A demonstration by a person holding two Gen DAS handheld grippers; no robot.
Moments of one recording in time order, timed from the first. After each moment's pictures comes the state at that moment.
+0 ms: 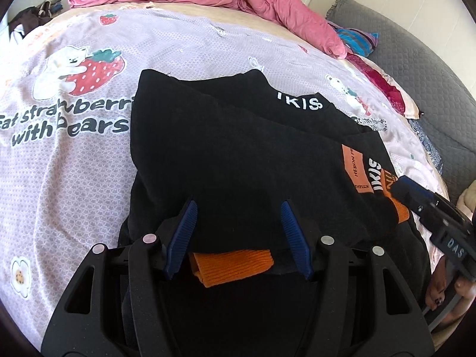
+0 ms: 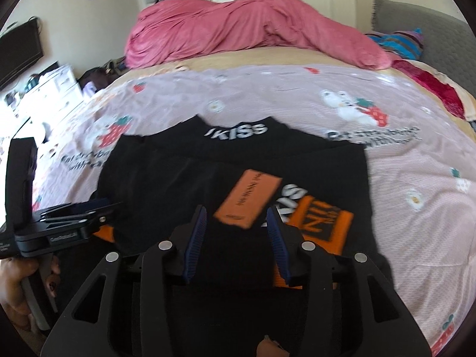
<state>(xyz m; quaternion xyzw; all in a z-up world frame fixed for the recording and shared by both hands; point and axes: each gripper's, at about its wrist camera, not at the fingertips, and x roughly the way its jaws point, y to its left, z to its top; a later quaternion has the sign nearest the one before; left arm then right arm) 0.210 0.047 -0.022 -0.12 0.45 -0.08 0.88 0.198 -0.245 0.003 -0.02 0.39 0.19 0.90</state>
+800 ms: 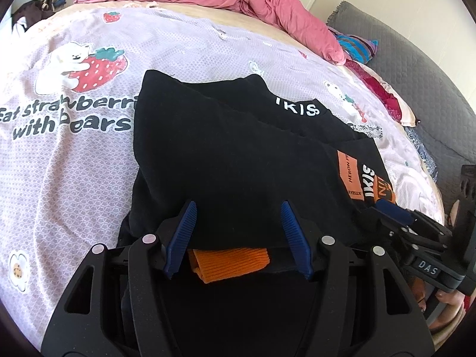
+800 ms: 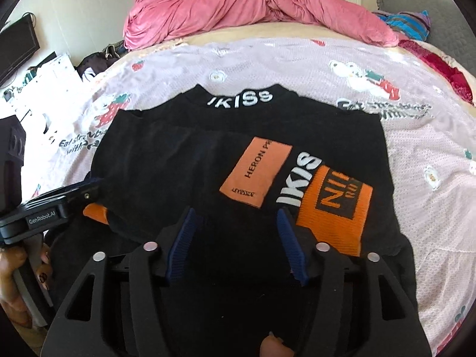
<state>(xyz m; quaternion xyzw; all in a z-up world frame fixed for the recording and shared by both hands) 0.206 0.052 -0.017 -0.14 0.45 -0.09 0.88 0.202 -0.244 -0.016 -0.02 0.44 0.19 0.88</state>
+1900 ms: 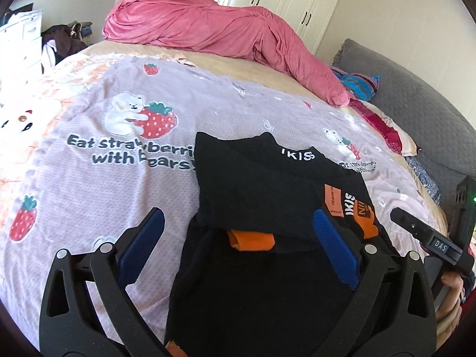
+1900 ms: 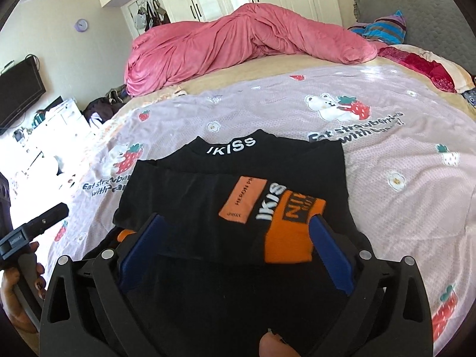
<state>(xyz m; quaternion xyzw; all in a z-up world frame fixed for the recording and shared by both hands) 0.126 0.087 0.059 -0.14 0.35 -0.04 0.92 0.164 -0.294 0.037 0.07 0.37 0.19 0.91</state>
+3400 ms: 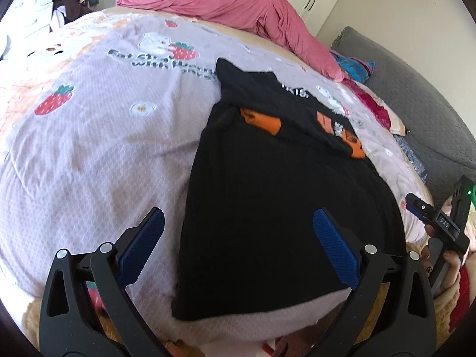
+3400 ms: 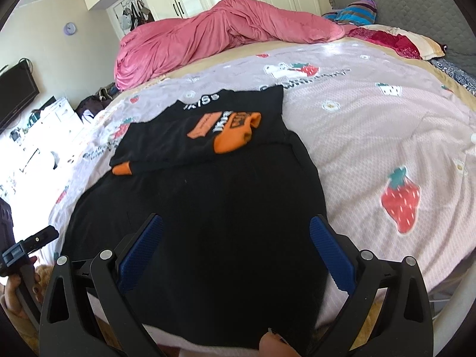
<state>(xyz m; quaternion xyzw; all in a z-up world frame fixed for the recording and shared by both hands) -0.006 0.097 -0.001 -0.17 0.40 -0.05 0.90 0.039 -0.371 0.003 0.08 0.39 0.16 0.90</state>
